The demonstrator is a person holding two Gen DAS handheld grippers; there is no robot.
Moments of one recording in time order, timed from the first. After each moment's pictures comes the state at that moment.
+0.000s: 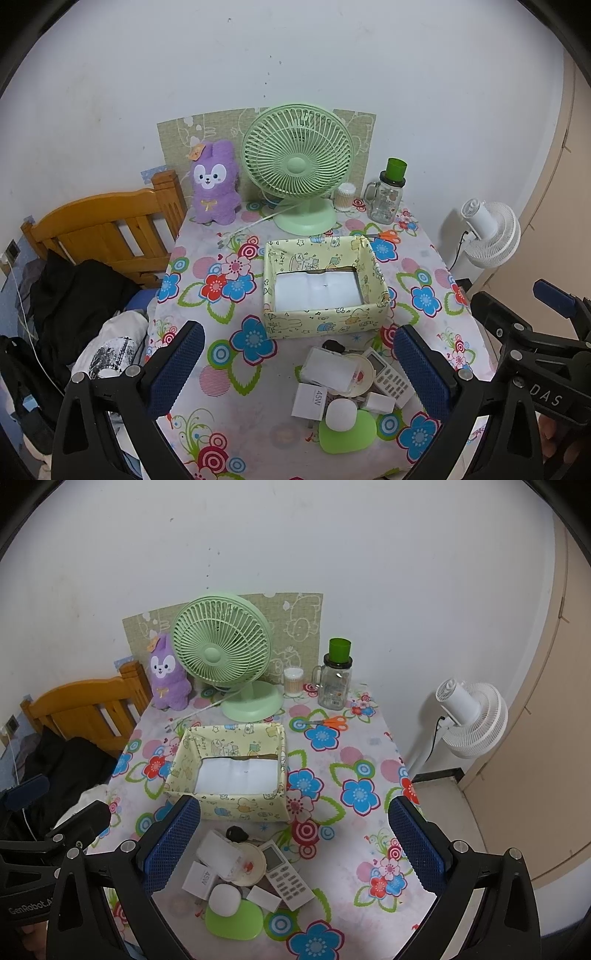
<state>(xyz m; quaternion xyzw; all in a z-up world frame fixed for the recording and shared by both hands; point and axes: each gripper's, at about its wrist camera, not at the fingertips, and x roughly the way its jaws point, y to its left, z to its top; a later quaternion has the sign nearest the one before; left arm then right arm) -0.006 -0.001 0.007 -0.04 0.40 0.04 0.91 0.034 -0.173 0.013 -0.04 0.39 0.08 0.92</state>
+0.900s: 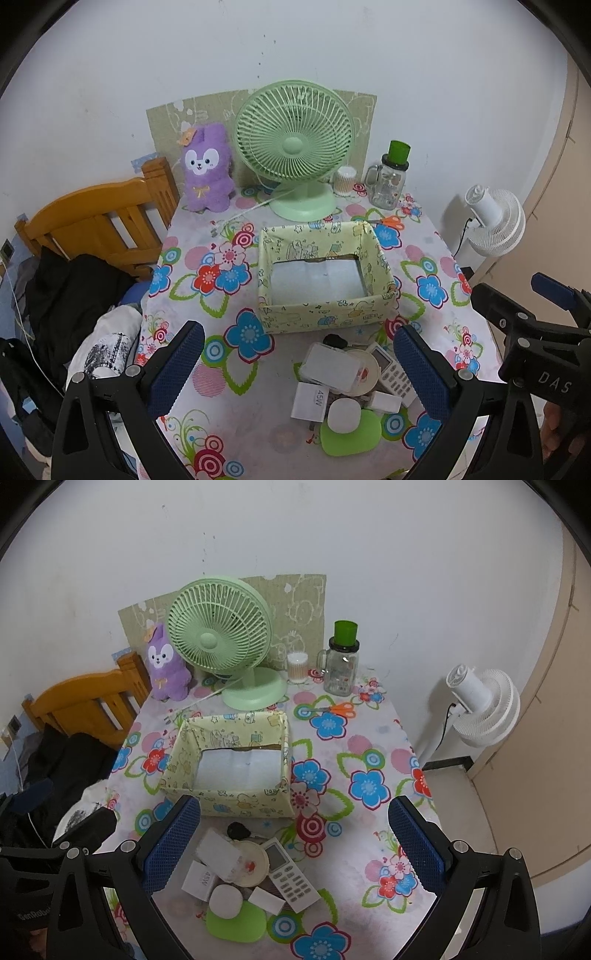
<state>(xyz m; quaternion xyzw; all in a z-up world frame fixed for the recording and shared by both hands) 0.018 0.001 -0.017 -0.04 0.43 0.03 0.90 0.057 -0.173 -0.012 -0.03 0.42 0.09 0.90</state>
